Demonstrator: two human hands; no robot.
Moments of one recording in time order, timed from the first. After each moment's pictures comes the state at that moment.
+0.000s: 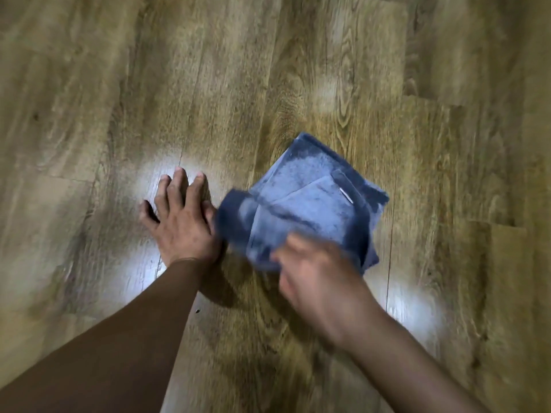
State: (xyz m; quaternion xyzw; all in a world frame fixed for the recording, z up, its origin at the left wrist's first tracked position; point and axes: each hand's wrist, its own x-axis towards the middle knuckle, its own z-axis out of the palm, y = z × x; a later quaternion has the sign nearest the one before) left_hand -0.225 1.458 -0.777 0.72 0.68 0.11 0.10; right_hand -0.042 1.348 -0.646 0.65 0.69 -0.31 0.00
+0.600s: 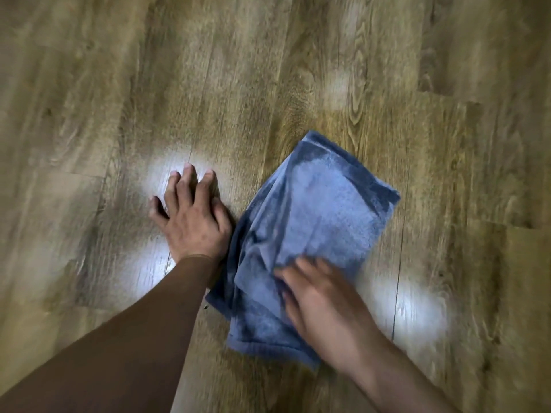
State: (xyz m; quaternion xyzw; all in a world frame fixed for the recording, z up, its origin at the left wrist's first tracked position) left_hand -0.223 1.456 -0.777 0.72 0.68 0.10 0.08; right_hand -0.053 1.316 -0.665 0.66 0.67 -0.34 0.02
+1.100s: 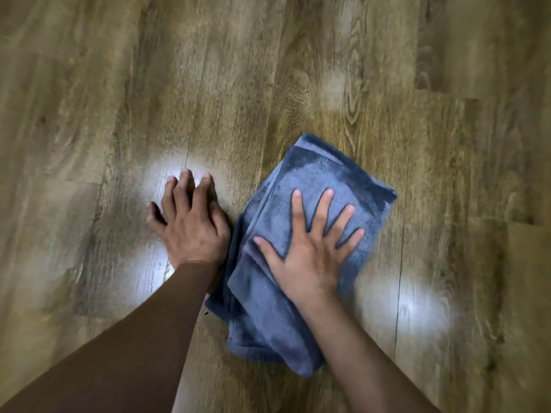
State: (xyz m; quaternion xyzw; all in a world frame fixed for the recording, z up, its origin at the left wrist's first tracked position) left_hand -0.223 1.457 -0.780 0.72 0.68 0.11 0.08; right_hand -0.076 1.362 -0.746 0.85 0.48 -0.20 0.04
